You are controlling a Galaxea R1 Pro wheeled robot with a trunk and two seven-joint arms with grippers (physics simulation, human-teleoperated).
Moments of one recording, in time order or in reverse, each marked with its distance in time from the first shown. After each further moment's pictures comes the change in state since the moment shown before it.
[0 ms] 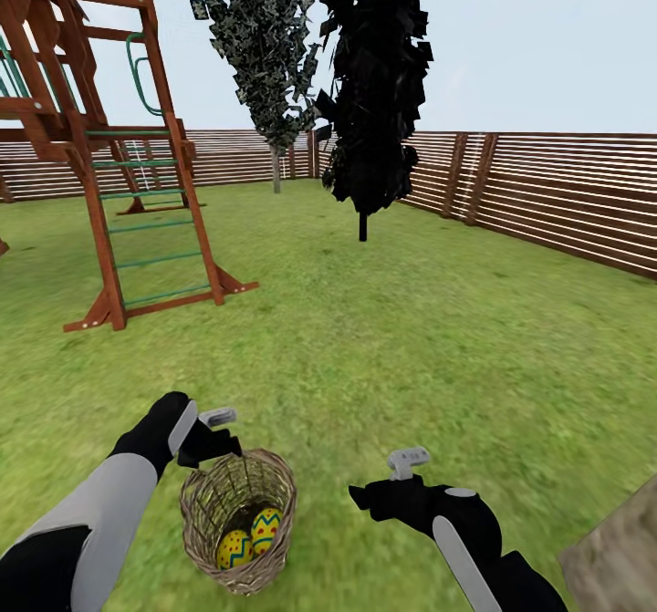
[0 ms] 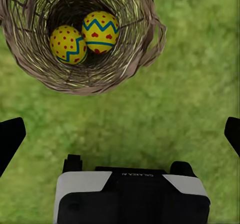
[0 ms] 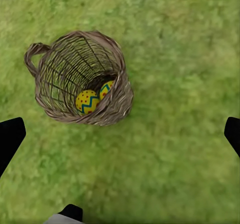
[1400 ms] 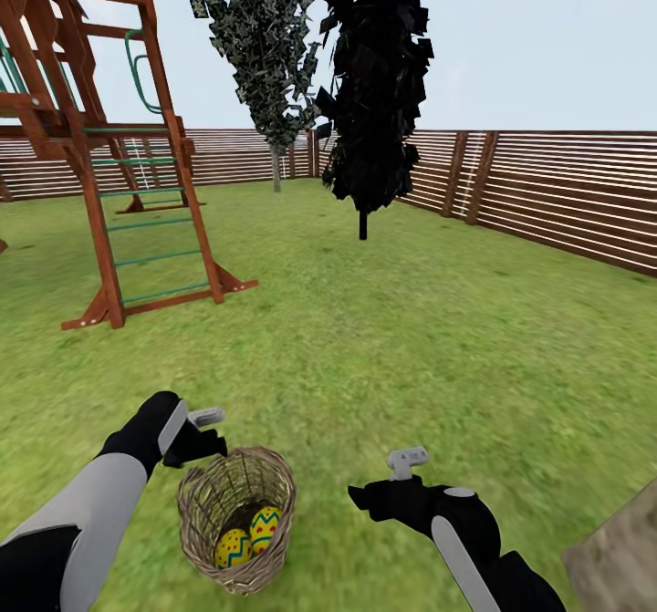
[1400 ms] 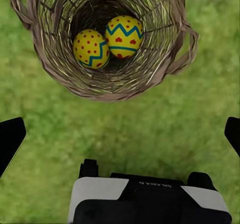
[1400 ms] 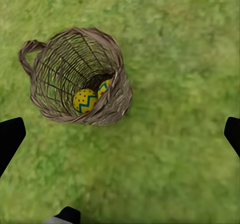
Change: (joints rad) left arm 0.000 0.036 -0.005 -0.004 -0.002 0.000 0.038; right arm 0.000 0.005 0.000 0.003 0.000 0.000 -0.003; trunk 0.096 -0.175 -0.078
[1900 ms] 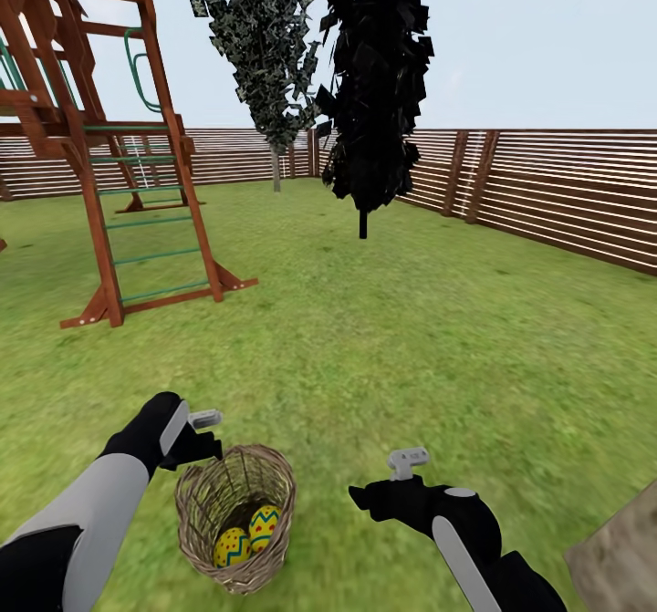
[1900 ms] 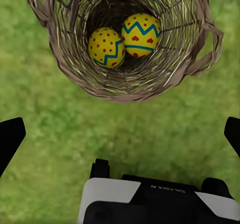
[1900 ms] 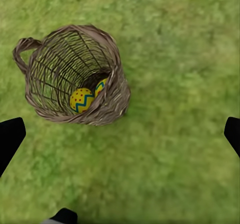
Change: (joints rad) left arm 0.000 -0.007 0.005 0.004 0.002 0.000 0.079; right arm 0.000 -0.004 0.000 -0.001 0.000 0.000 0.000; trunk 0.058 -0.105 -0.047
